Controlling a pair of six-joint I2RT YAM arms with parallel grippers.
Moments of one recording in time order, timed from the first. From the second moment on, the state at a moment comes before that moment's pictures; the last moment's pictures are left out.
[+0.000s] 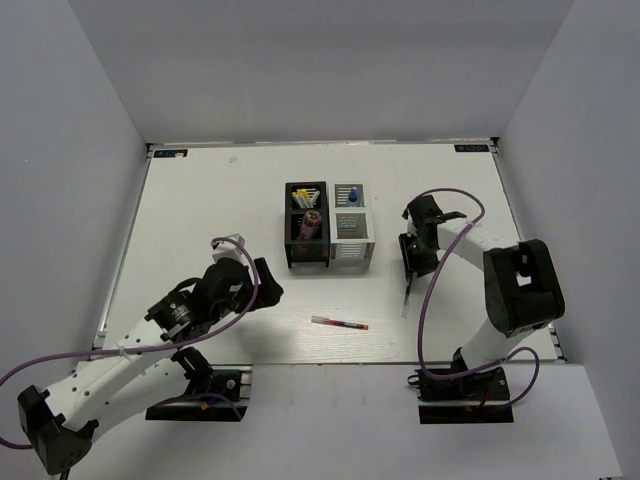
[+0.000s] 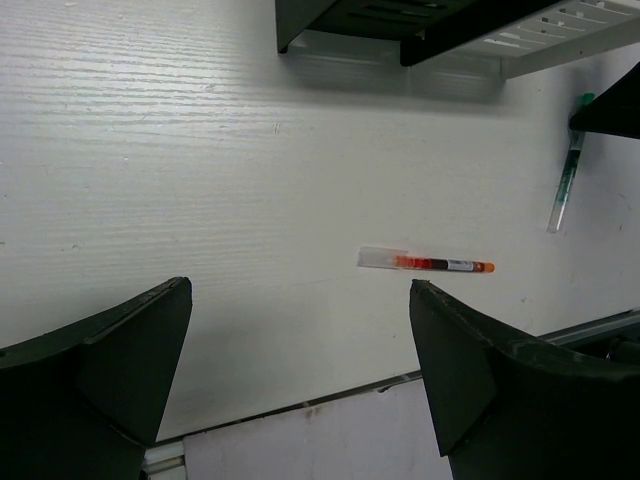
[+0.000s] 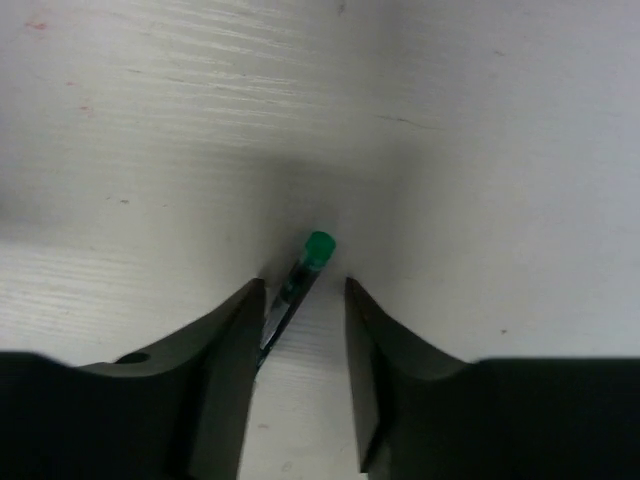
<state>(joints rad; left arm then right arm) -0.79 0.71 0.62 -0.64 -0.25 -0.81 0.29 1.65 0.96 -0.63 -0.04 0.11</state>
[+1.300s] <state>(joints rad) -0.79 0.90 0.59 -0.45 0.01 -1.01 0.31 1.61 1.52 -0.39 -0.87 -0.10</state>
